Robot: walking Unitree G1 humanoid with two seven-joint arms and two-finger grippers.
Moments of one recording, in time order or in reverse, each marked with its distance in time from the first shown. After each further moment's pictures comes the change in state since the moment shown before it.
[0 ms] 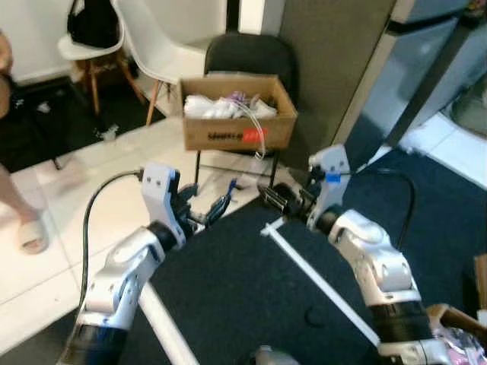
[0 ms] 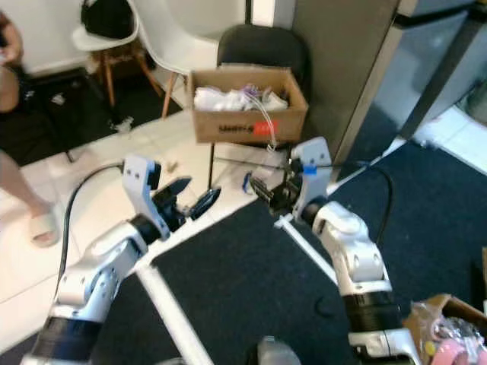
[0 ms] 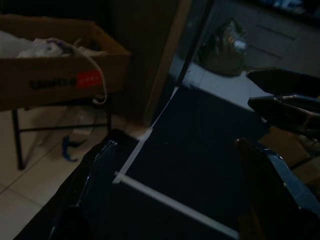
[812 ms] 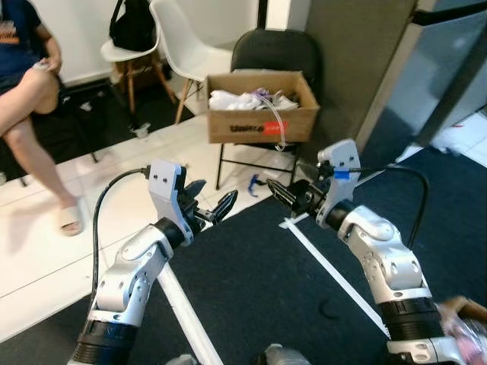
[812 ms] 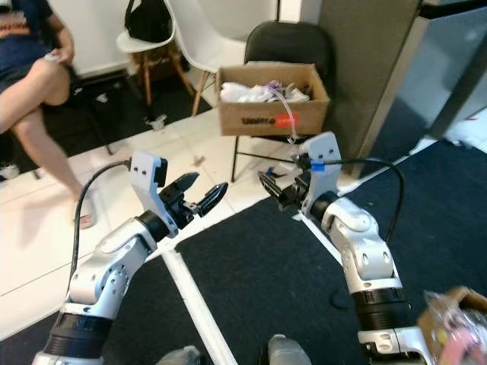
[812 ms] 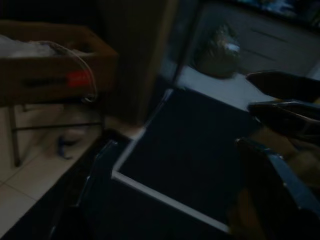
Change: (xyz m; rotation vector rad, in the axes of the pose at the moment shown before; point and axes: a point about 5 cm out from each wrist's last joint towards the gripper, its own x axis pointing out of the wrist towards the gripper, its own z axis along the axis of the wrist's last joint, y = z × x) left arm 0.005 -0.002 0.005 0.008 -0.022 -0.012; right arm -0.002 -0.002 -0.001 -0.033 -0.011 0.002
